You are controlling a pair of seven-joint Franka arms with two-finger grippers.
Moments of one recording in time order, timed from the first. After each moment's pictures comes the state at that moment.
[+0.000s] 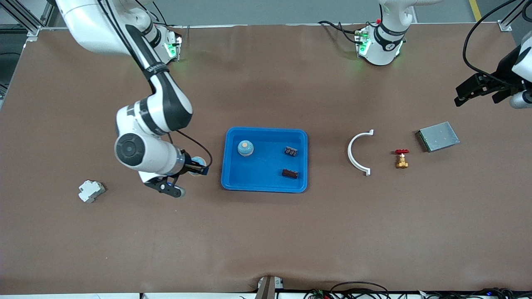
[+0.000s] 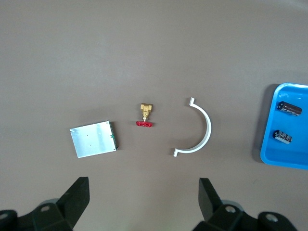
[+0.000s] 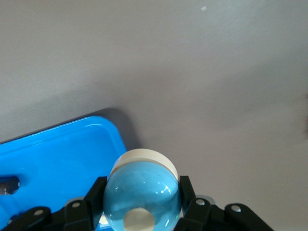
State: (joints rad) left arm 0.05 -0.08 -0.10 -1.63 0.00 1.57 -0.12; right arm 0.33 0.56 0.08 -1.53 0.15 1.99 0.70
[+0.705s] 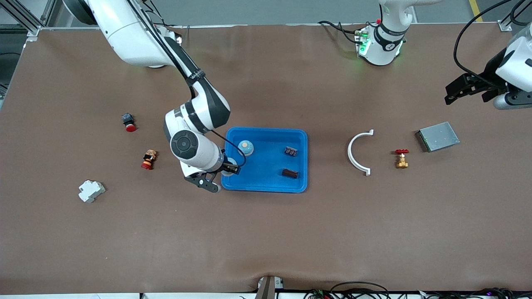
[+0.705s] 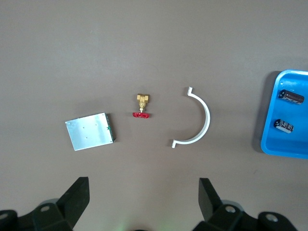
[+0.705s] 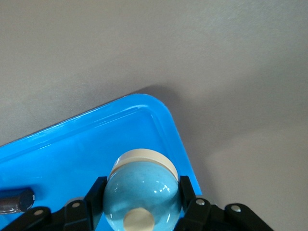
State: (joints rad) left arm 0.06 -0.09 -0.13 -1.67 0.00 1.55 -0.12; right arm 0.46 0.68 0.08 -1.52 0.15 2.16 0.86
